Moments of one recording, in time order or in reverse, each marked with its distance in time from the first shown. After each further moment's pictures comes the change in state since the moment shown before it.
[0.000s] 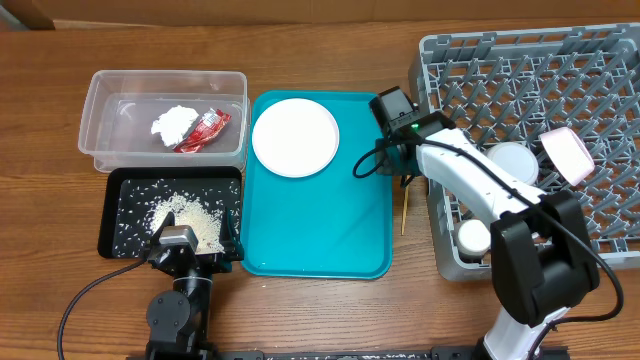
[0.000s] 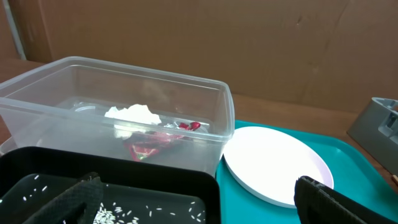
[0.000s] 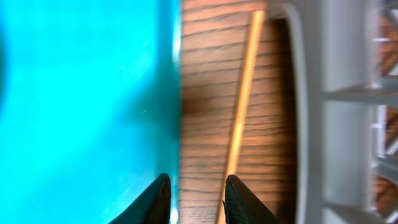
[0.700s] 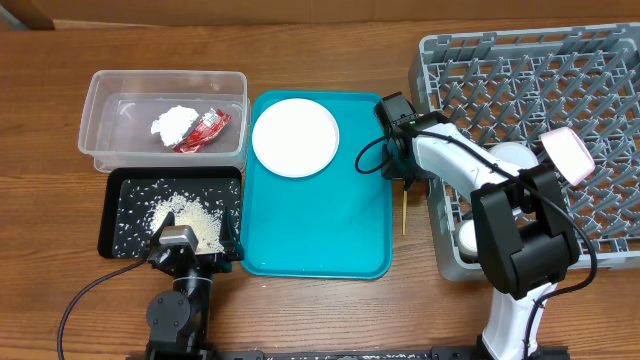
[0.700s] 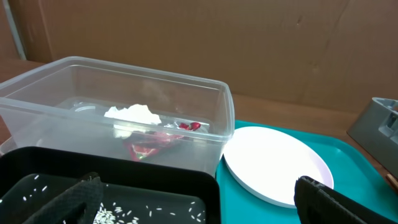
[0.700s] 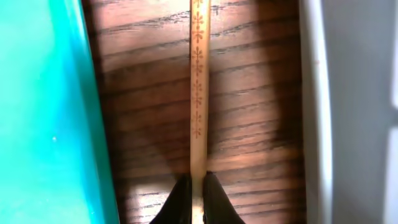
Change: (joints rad) left arm 0.000 0.000 0.000 0.000 0.000 0.000; right arm -0.044 0.140 0.011 -0.001 0.013 0.040
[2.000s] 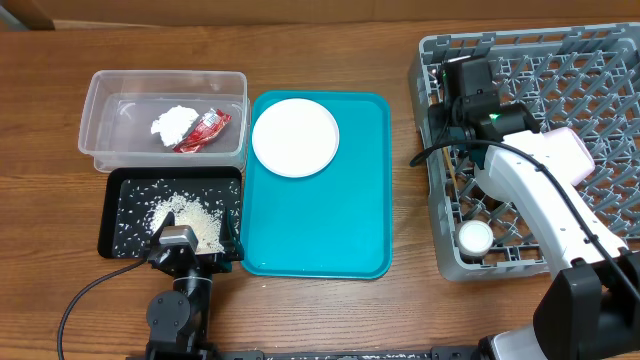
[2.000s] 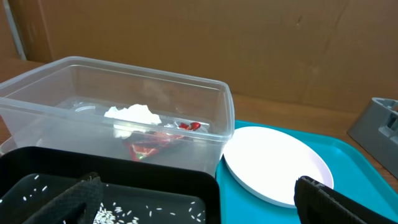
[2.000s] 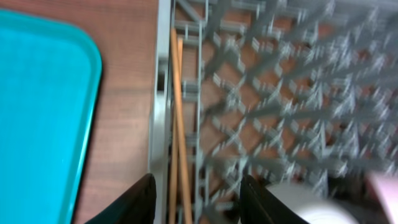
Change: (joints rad) left arm 0.000 0.000 0.000 0.000 0.000 0.000; right arm -0.156 -0.373 -0.016 0.053 0.041 -0.425
